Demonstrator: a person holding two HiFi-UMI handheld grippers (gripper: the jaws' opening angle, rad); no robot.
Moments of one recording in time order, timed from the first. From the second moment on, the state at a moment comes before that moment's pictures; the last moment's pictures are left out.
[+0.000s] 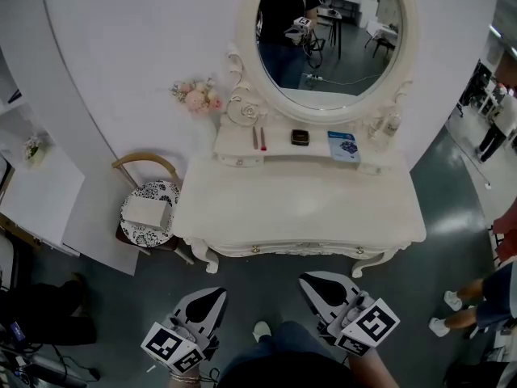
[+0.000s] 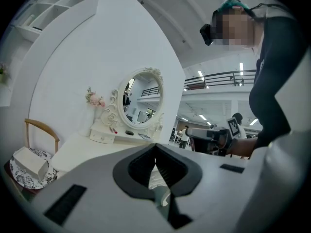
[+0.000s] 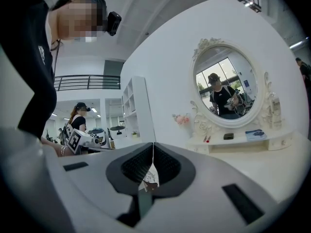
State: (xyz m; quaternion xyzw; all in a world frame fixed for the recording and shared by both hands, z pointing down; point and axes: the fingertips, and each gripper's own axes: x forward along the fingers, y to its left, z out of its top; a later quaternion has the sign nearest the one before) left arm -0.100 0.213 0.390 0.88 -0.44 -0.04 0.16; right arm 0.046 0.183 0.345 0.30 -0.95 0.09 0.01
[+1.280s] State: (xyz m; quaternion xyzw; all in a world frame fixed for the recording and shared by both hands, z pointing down) left arm -0.106 0.094 0.390 0.86 -0.48 -0.04 0.16; right arm 0.036 0.046 0.361 0.26 -0.96 0.09 0.05
